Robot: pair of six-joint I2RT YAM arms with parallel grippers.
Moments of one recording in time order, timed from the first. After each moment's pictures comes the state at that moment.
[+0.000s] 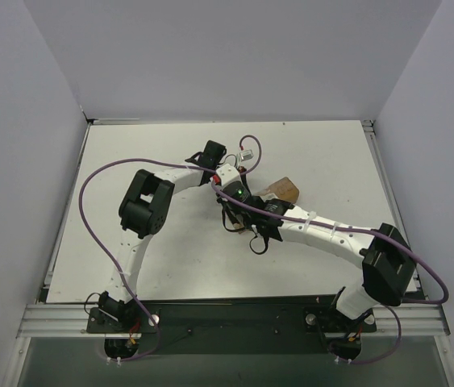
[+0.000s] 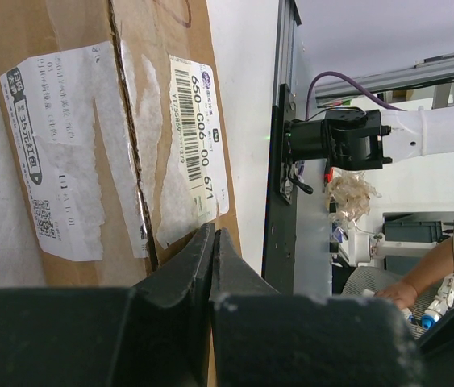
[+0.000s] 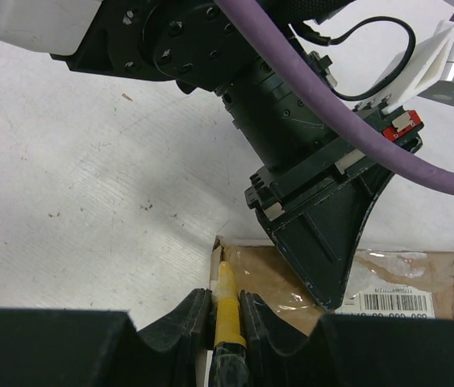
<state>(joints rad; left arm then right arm) -0.52 2.34 1.69 -0.20 1.24 -0.35 0.95 1.54 1.09 -0.26 0.43 0.12</state>
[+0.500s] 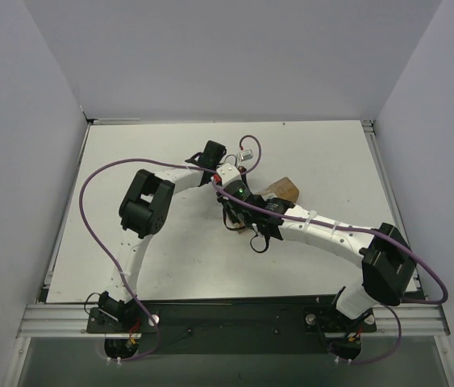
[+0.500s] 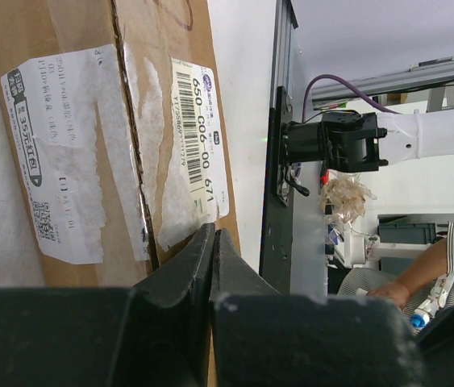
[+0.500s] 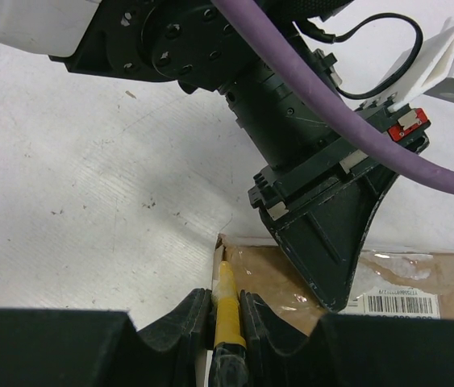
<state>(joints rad) -0.52 2.35 1.68 -0.17 1.24 -0.37 0.94 1.54 1.09 -0.26 0.40 0.12</state>
